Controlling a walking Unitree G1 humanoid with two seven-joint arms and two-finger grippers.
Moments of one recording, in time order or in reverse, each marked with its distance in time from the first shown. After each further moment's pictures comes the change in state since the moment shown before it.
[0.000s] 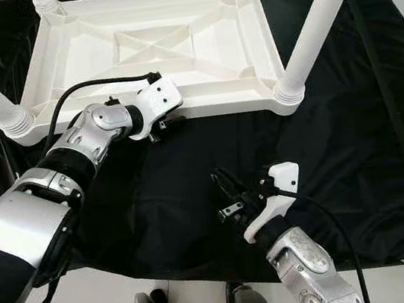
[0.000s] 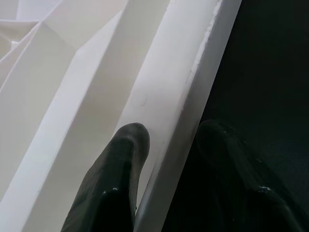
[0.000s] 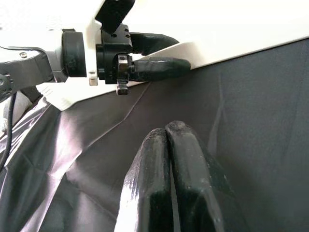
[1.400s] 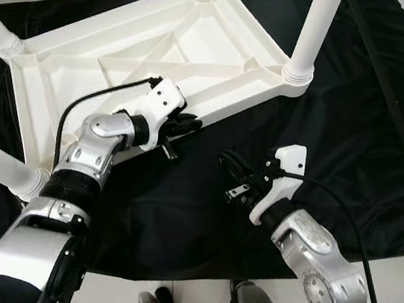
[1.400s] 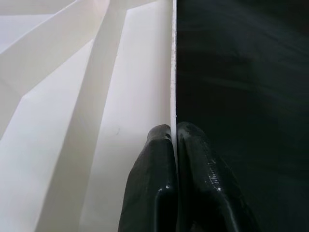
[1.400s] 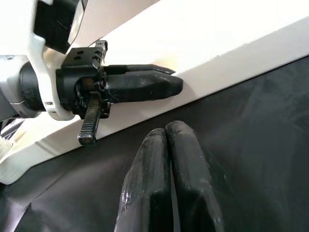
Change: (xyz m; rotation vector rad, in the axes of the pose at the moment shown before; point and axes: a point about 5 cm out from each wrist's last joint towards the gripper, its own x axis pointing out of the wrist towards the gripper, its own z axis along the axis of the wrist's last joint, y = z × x) left arm -0.008 -0.022 0.018 -0.210 -0.291 -0.097; right arm 0.014 -0.014 0.012 -0.052 -0.028 -0.020
